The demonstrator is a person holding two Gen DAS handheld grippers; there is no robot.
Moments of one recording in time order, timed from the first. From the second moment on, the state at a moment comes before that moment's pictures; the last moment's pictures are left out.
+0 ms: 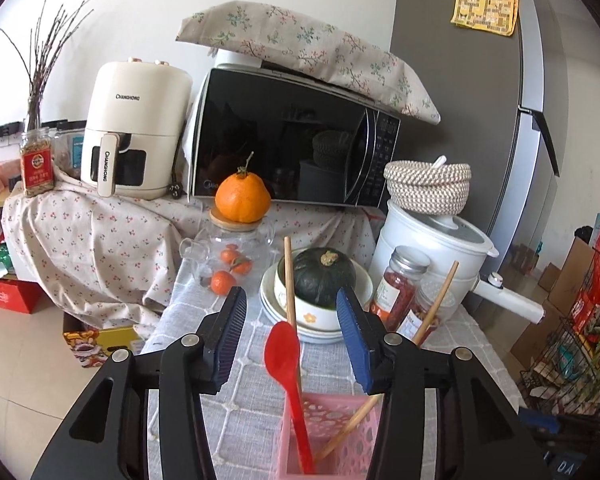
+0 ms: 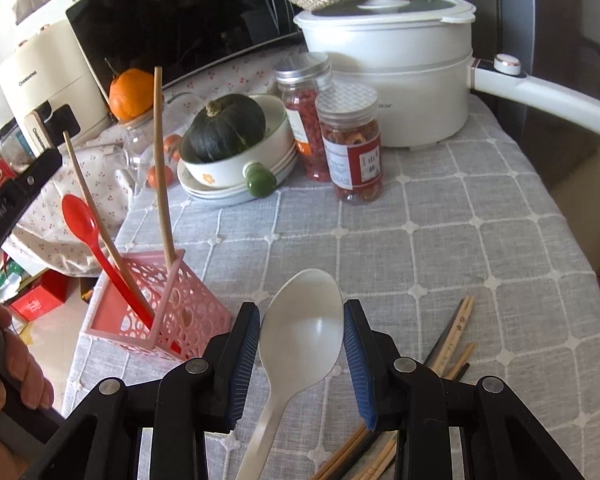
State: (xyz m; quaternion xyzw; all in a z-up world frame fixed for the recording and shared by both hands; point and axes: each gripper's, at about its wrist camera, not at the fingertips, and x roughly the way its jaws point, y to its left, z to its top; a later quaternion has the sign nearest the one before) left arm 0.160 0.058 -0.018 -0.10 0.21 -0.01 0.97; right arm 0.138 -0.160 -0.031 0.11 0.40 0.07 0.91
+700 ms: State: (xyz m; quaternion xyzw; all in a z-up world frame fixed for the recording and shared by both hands) left arm 0.114 0.107 -0.043 -0.05 0.42 0.01 0.90; right arm 0.135 -0.106 0.035 0.11 0.23 -0.01 0.97
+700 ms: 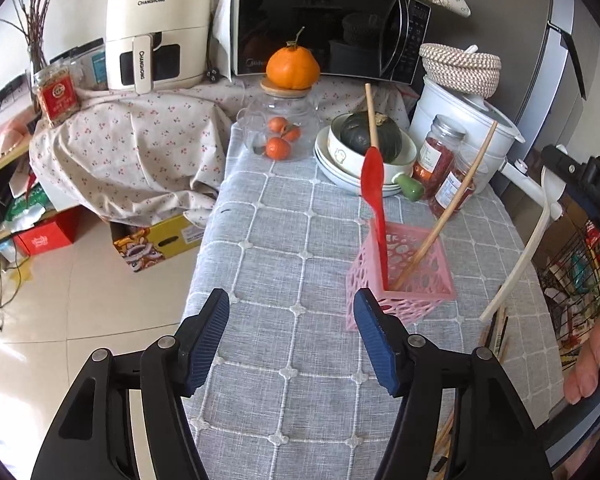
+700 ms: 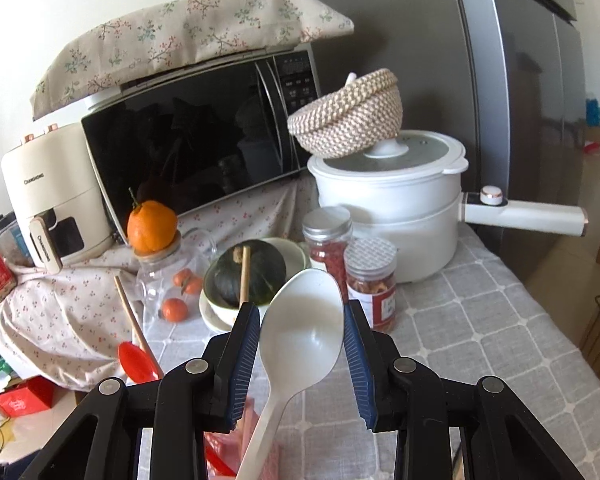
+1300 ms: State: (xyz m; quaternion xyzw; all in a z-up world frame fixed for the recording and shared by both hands) left arm 0.128 0.124 -0.065 -0.08 0.46 0.01 0.88; right arm 0.159 -0.038 0.014 0.00 0.14 -0.11 0.98
